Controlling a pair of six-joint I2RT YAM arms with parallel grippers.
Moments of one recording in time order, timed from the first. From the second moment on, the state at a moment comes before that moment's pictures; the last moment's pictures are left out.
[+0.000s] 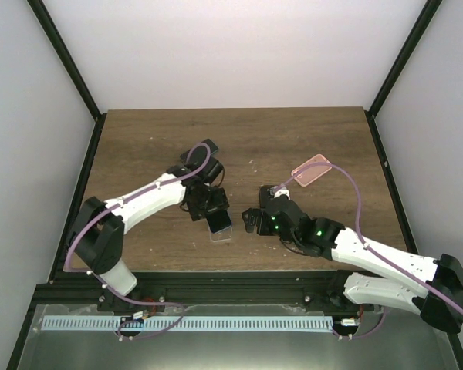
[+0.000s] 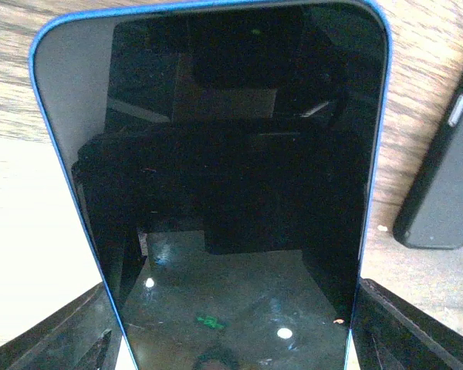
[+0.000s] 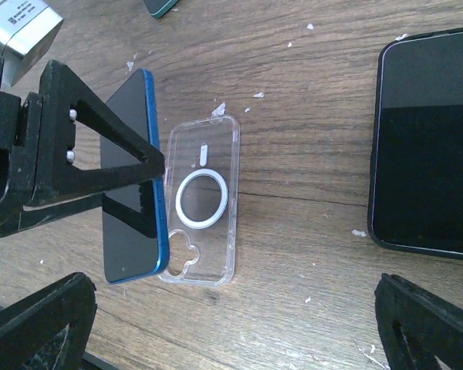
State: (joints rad) left arm -0.68 1.64 1.19 -0.85 0.15 -1.00; right arm 0.97 1.01 0.69 -0.40 0.21 0.85
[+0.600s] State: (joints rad) left arm -0.71 1.77 1.21 -0.79 0.17 -0.86; right arm 0.97 0.96 0.64 -0.40 0.25 0.88
